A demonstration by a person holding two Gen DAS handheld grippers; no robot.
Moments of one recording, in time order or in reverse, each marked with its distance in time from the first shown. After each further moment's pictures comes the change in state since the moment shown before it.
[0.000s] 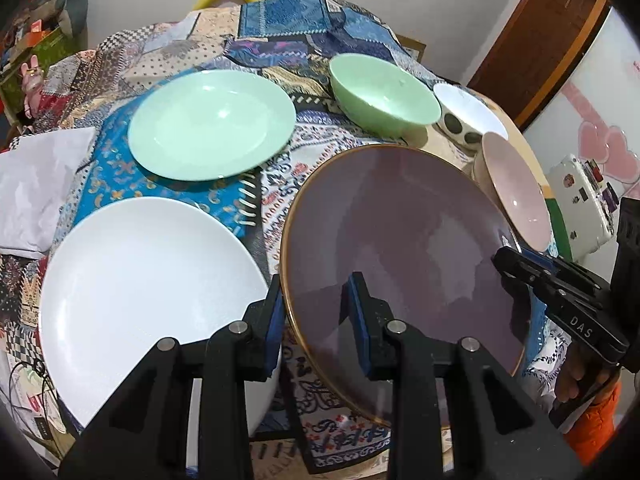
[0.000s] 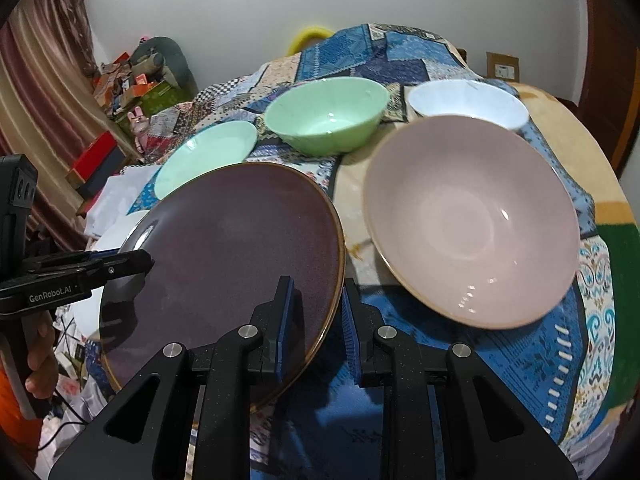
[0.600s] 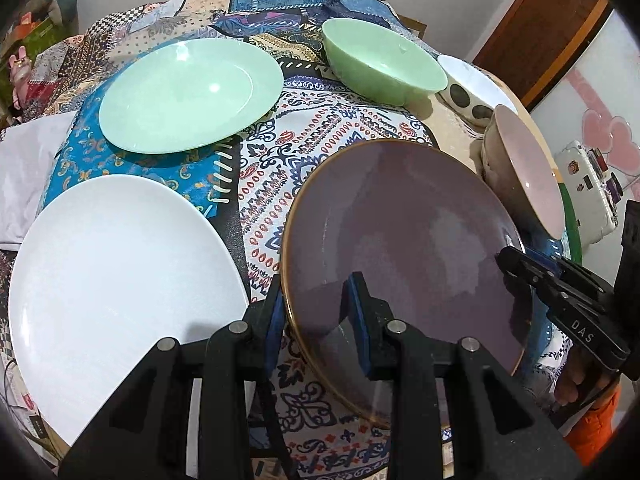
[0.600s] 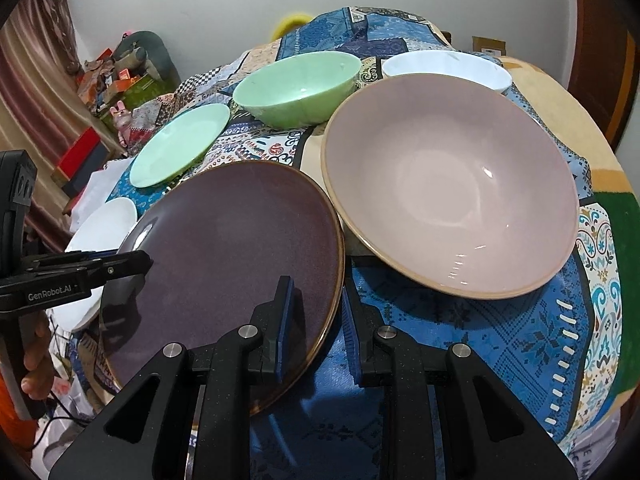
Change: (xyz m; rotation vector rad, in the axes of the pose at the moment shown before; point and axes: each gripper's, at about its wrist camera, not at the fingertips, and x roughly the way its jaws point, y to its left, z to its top) left arm 0.033 -0.005 -0.003 0.002 0.068 -0.009; right arm 0.009 -0.014 -0.014 0.033 0.034 -0.035
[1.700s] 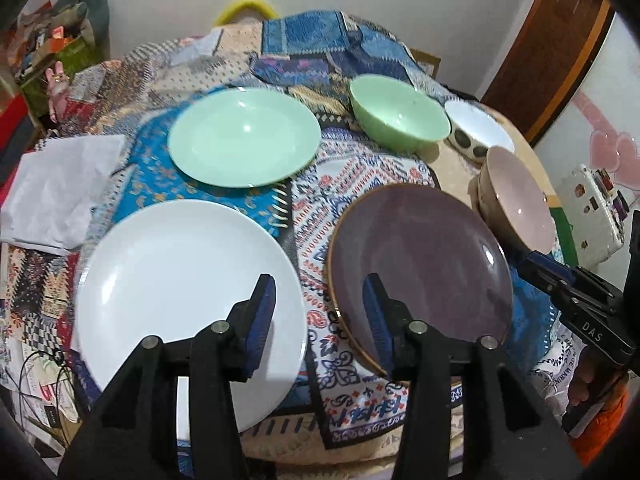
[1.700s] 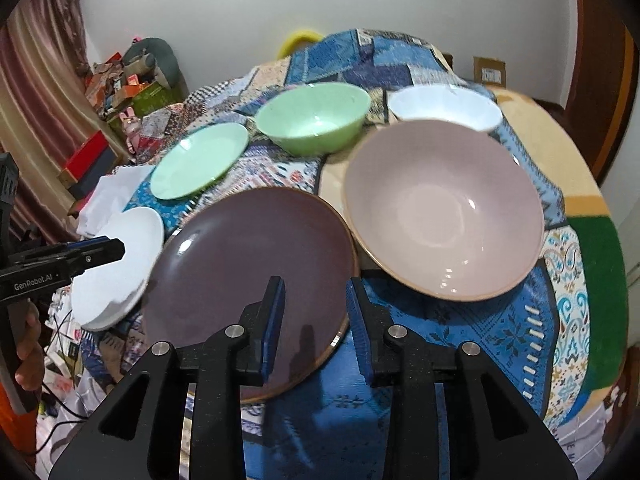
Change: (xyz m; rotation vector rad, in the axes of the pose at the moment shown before) left arm -0.074 0.011 -0.013 -0.022 -0.141 0.087; right arm -0.037 0.020 0.007 -0.045 -0.056 -0.009
